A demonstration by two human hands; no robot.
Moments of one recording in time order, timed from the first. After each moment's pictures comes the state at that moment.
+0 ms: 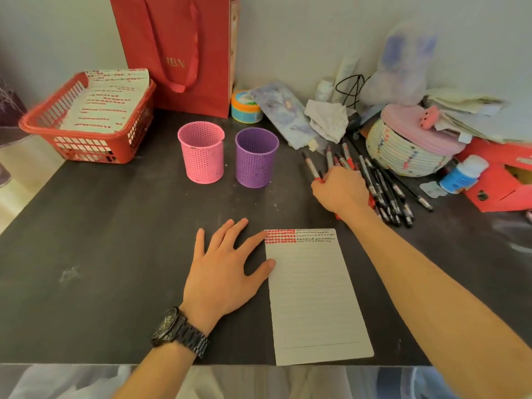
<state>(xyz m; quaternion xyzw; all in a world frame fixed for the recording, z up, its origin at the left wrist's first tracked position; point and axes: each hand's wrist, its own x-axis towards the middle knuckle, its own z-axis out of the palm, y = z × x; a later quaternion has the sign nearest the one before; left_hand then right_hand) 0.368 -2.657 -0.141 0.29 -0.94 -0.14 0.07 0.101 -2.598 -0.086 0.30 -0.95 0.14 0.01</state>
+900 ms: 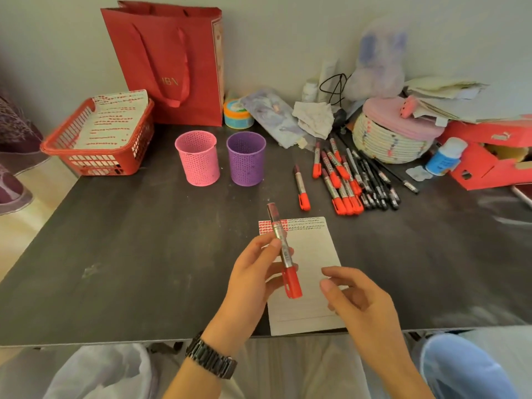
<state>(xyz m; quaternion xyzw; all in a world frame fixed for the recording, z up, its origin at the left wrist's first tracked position) 0.370 -2.572 -0.093 0.27 -0.47 -0.82 0.19 0.287 -2.411 -0.099 0.22 -0.76 0.58 -0.20</state>
